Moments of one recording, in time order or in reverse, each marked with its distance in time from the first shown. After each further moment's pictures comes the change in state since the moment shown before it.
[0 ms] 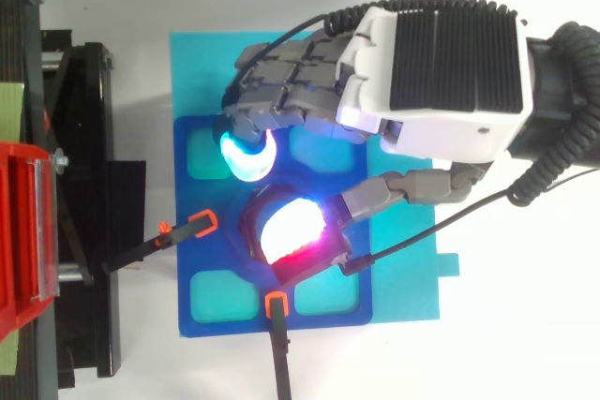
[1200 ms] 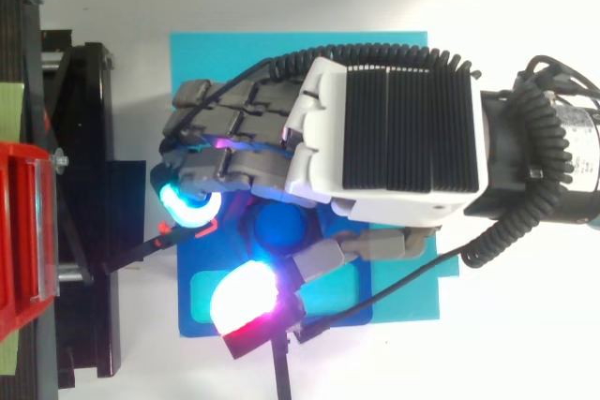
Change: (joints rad) arm 0.044 -0.047 0.047 0.111 0.004 -0.124
